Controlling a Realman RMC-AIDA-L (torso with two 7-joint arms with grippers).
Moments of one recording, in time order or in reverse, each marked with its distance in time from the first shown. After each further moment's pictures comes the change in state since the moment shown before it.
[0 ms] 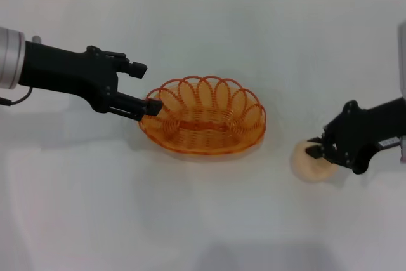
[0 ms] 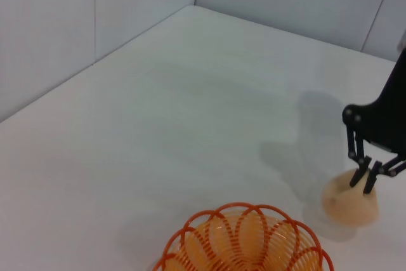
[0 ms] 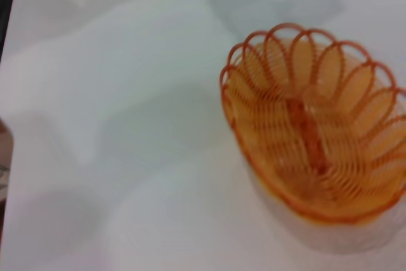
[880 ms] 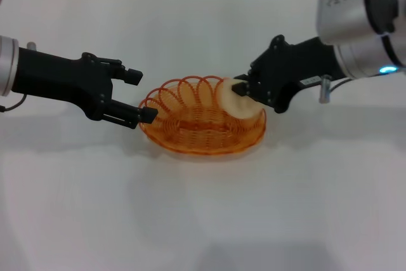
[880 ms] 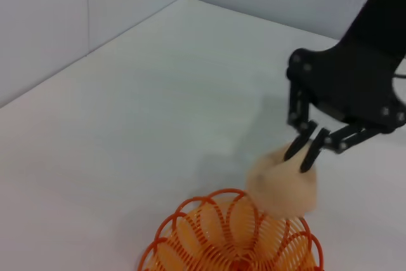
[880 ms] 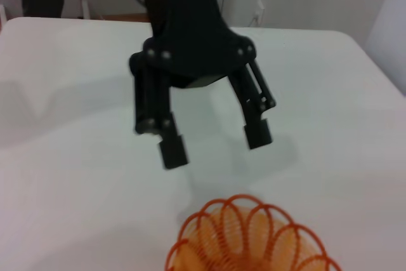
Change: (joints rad) left arm 0.020 0.006 0.002 0.009 -0.001 0.022 0.014; right arm 0.174 0.009 -0.145 -0.018 0.065 0.222 0.108
